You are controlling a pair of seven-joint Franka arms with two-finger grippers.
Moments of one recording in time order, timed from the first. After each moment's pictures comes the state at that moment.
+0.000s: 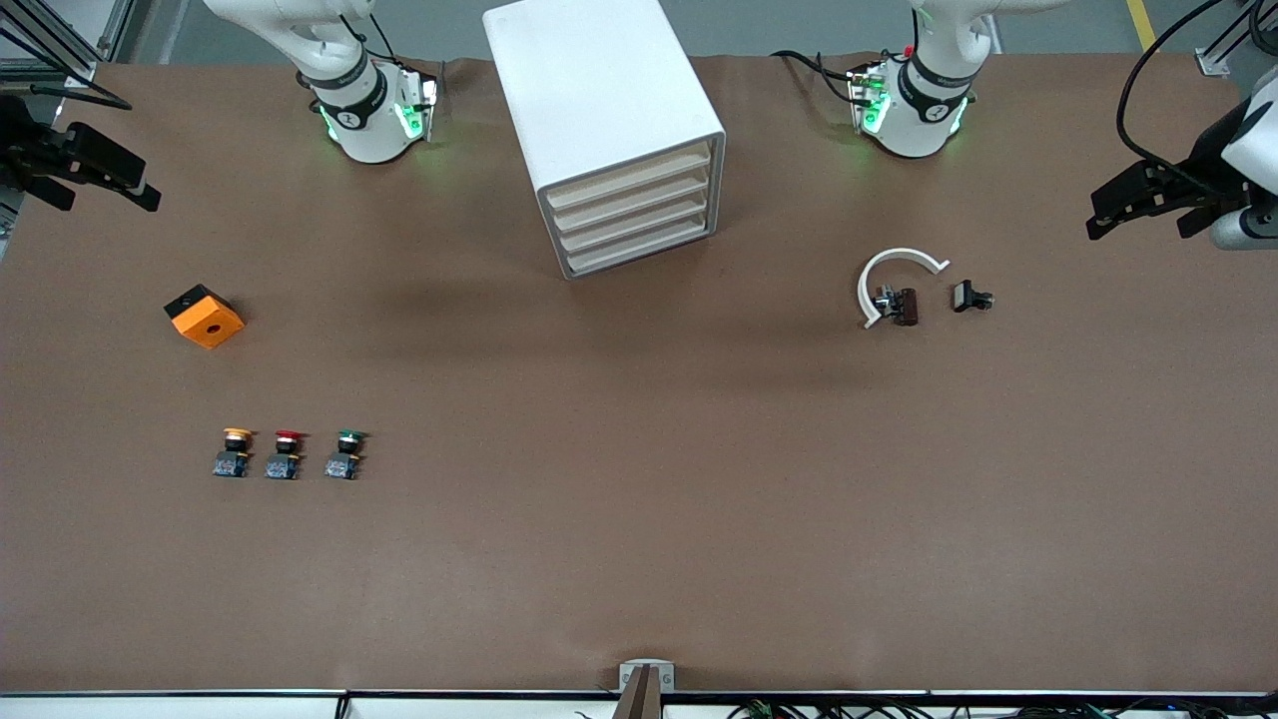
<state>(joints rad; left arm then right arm) 0.01 -0.07 -0.04 -1.62 -0.02 1.51 -0.05 -0.01 -0.10 -0.01 -1.54 0.08 1.40 0.06</state>
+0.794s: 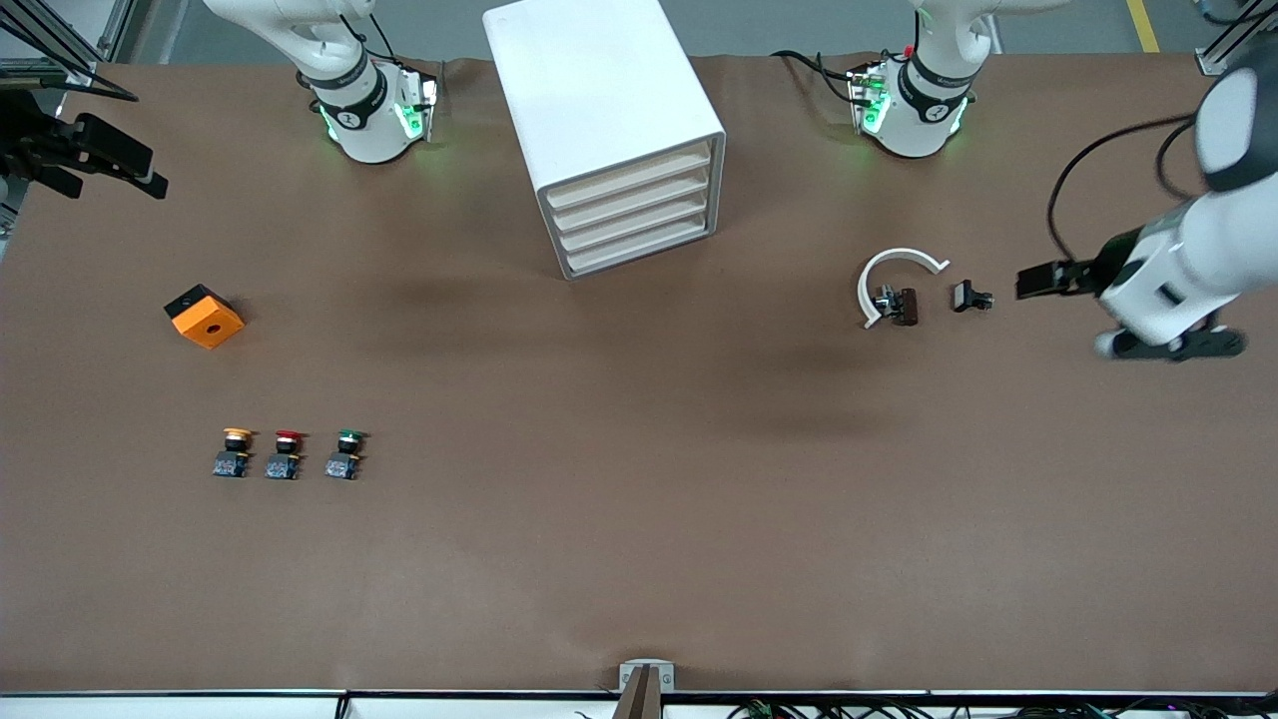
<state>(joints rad) -0.02 0.18 -0.05 -1.63 -0.04 1.51 -0.08 -0.01 -0.10 -0.01 -1.54 0.08 1.34 0.06</state>
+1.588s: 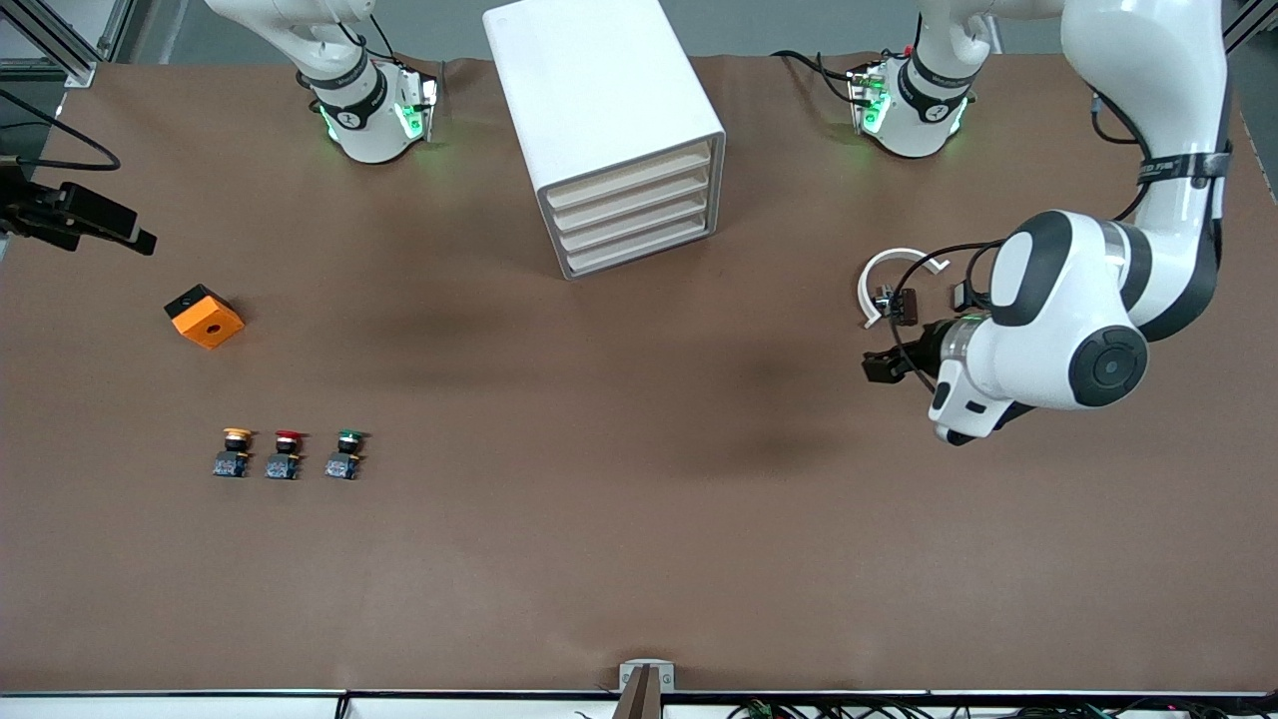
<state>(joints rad) -0.19 0.45 -0.06 -1.52 -0.27 1.59 -0.78 -0.05 -0.01 -0.04 -1.52 0.12 1.43 0.05</state>
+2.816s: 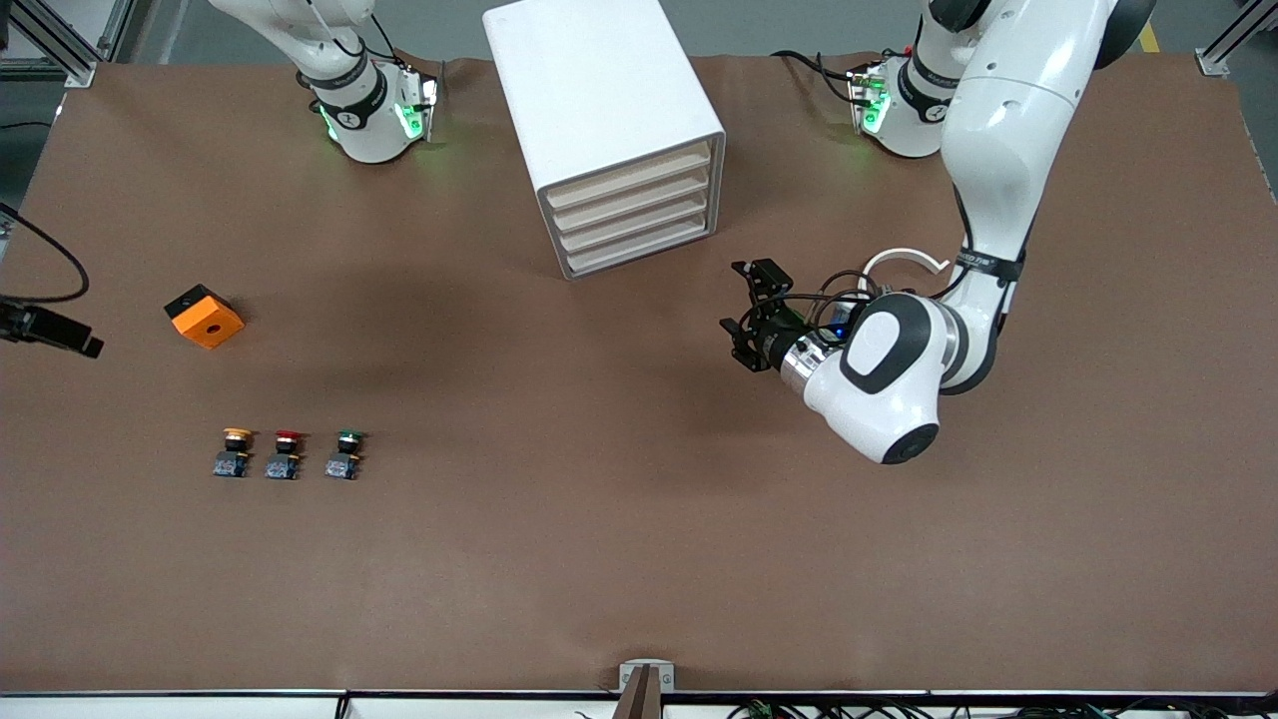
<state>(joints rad) -0.32 0.75 -0.08 -1.39 -0.80 1.34 -2.01 -0.16 0.21 -0.04 -1.55 -0.01 1.75 0.02</state>
